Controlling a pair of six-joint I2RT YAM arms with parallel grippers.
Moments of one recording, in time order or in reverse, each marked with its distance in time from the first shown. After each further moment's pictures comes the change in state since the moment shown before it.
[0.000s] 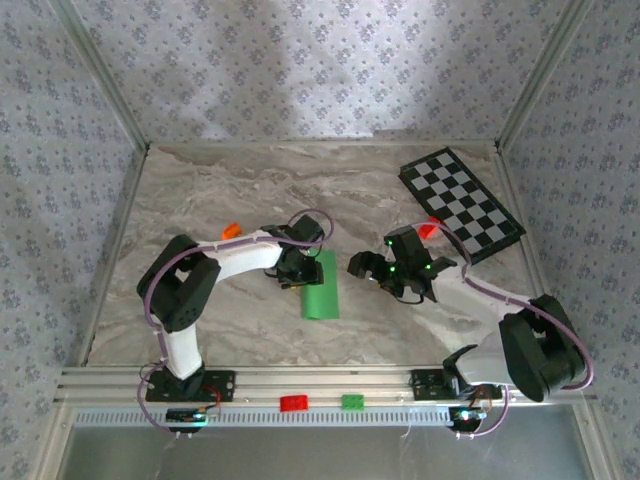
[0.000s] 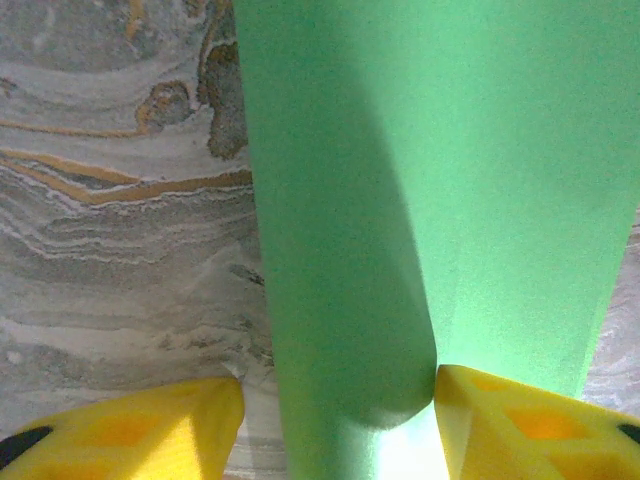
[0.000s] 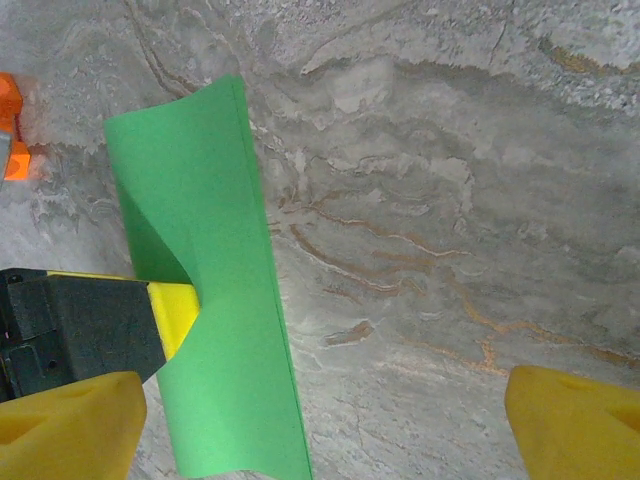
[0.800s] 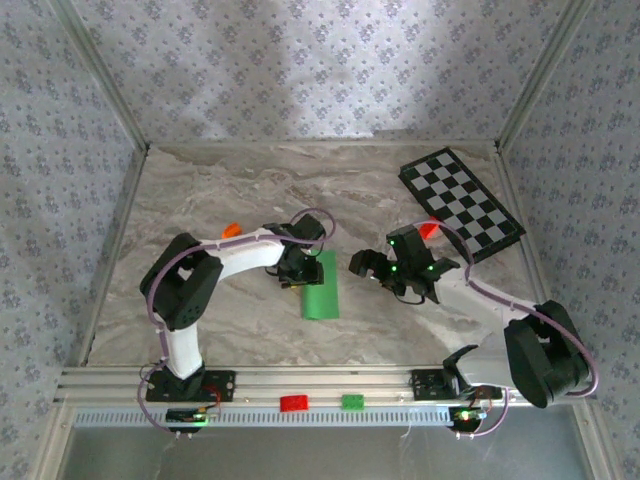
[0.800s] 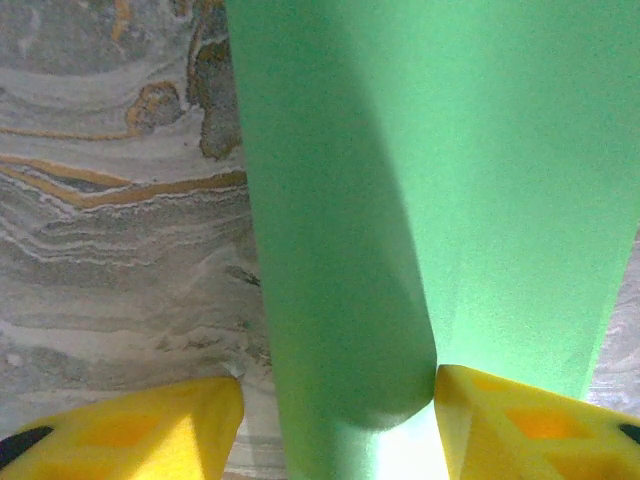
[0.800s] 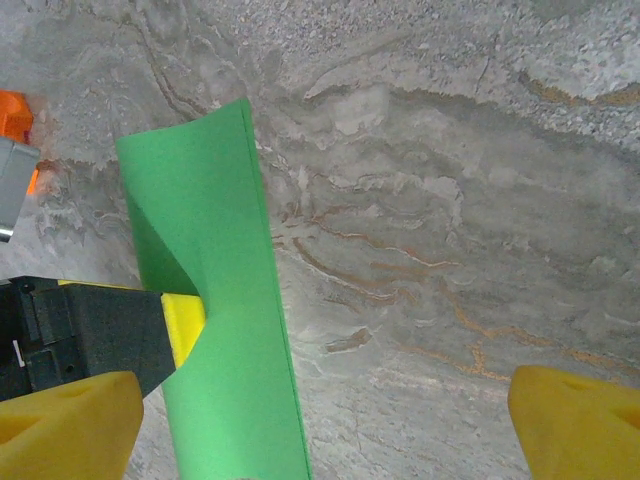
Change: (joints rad) left arm 0.000 0.020 0.032 -0.038 0.000 0.022; right arm 0.000 -0.036 0.000 -0.011 0.035 0.000
